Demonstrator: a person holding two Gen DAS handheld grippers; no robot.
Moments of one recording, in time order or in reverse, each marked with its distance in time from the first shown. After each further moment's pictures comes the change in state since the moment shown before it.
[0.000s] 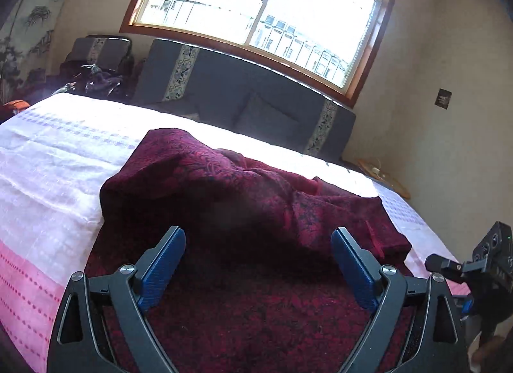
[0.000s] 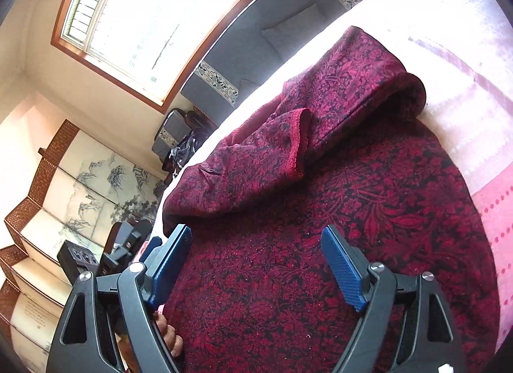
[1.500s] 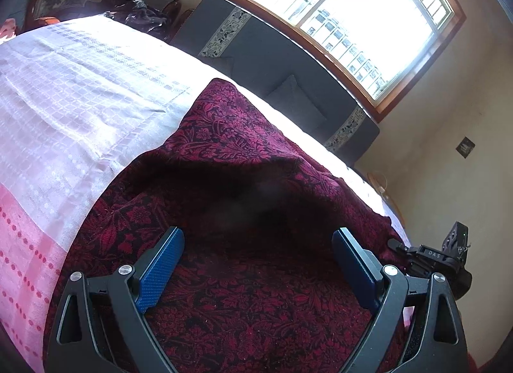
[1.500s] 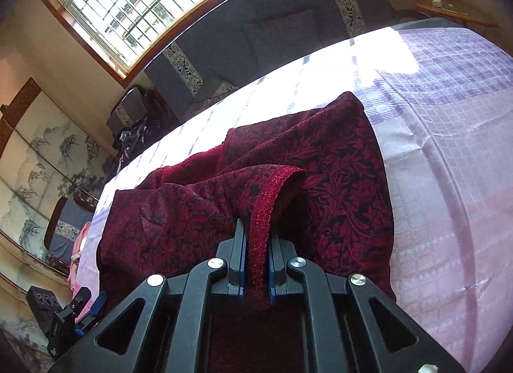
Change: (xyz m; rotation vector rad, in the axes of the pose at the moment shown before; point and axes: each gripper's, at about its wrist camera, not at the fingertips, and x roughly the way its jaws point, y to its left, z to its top) left arm 0.024 0.046 -0.003 -0.270 0.081 0.009; right arm 0.057 -0.038 0.118 -0.146 0.076 -0.223
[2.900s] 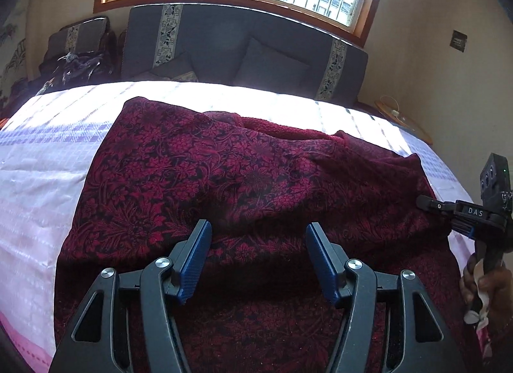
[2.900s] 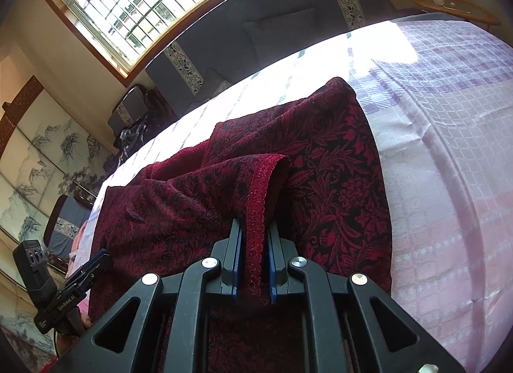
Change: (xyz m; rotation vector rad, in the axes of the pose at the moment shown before) left arm 0.081 -0.073 0.022 0.406 0.144 0.110; right arm 0.006 -0.021 -0.007 -0.023 -0.011 0.017
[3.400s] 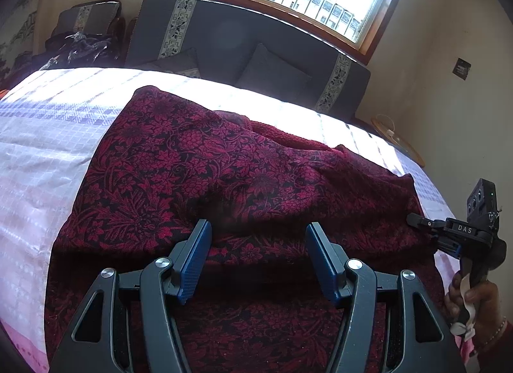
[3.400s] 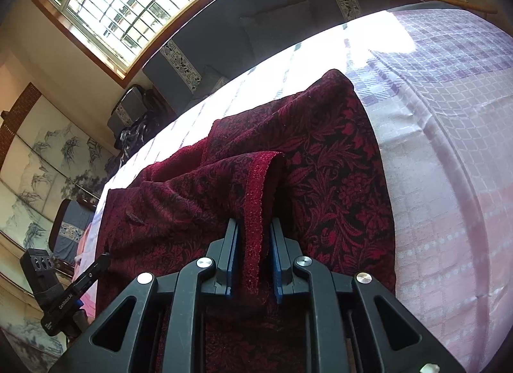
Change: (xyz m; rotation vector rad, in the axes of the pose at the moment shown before) left arm -0.007 0.018 -0.001 -0.089 -0.024 -0.045; right arm 0.005 -0.004 0.005 0.044 0.033 0.019
